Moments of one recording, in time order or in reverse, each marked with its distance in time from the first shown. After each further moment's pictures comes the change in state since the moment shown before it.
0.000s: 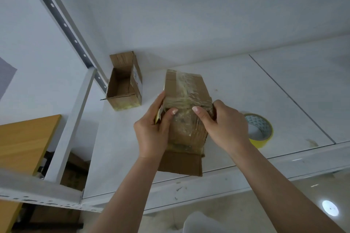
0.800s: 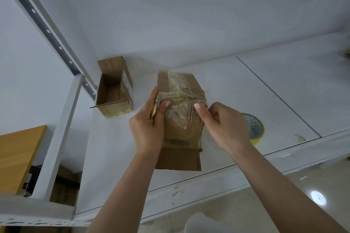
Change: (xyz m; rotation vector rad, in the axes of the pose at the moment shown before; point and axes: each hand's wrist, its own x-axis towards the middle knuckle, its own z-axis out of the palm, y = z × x) left_hand 0.021 -0.007 0.012 0.040 0.017 0.029; right_hand -0.003 0.000 -0.008 0.053 0.042 0.161
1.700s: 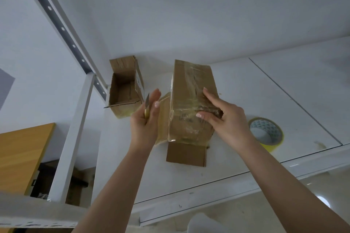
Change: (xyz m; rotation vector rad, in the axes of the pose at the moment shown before) left_hand 0.027 -0.028 -0.040 -0.302 -0.210 -0.205; right_hand 0.022 -0.016 0.026 0.324 -0.101 -0.113
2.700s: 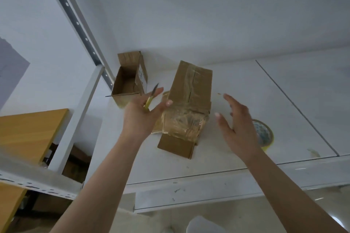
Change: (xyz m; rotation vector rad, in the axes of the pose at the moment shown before) left_hand -0.017 0.049 0.018 0.437 0.035 -0.094; right_hand -0.025 0.056 -0.034 -0.163 0.052 -0.049
